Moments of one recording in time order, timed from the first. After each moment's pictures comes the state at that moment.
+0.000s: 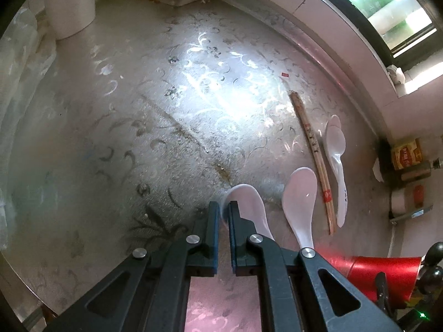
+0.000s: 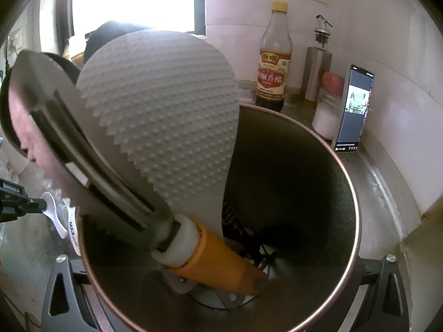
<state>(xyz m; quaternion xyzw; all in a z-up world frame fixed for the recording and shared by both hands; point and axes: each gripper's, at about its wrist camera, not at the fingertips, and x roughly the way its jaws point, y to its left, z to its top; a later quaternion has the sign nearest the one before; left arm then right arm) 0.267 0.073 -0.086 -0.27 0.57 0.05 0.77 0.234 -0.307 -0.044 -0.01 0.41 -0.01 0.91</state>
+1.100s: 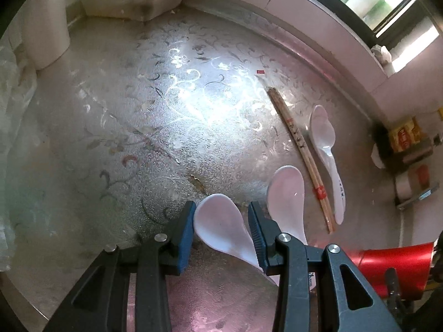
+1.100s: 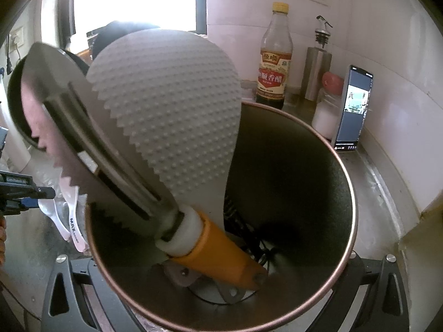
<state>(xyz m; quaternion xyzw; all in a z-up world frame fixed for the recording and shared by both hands) 0.283 0.040 -0.079 -0.21 0.56 0.03 0.80 0.227 -0.305 -0.044 -0.01 0.41 0.00 0.91</state>
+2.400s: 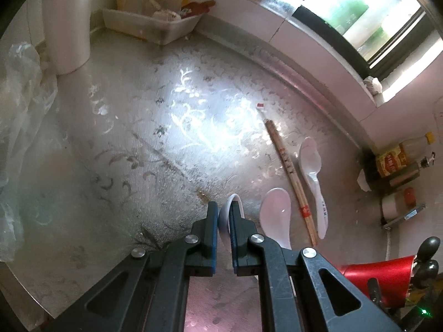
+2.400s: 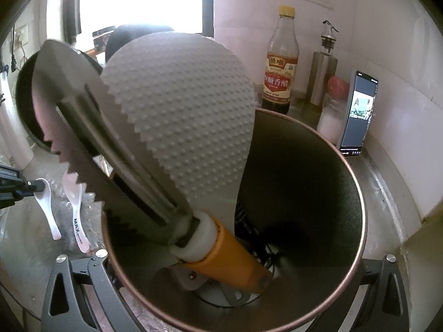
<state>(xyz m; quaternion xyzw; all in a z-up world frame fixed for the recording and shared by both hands) 0.261 0.065 -0.046 -0.25 0.51 0.04 0.82 0.226 -0.301 -0.041 -0.02 0.40 0.01 0.92</state>
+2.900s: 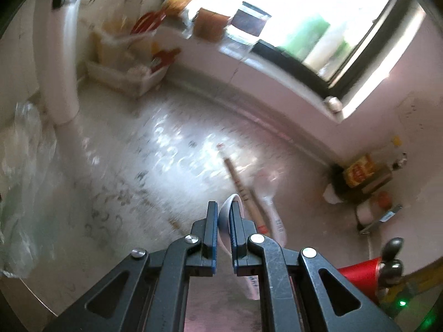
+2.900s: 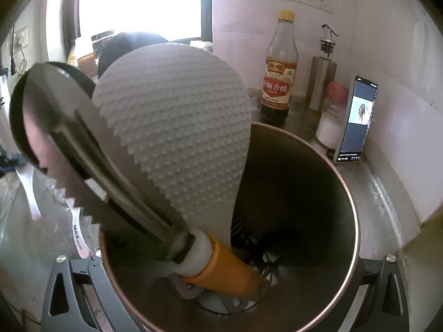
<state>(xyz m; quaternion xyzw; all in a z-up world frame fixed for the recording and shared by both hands) 0.252 0.048 0.030 -0.23 0.43 0.00 0.87 0.230 -0.302 -0.038 -0.02 0.39 0.00 0.92</state>
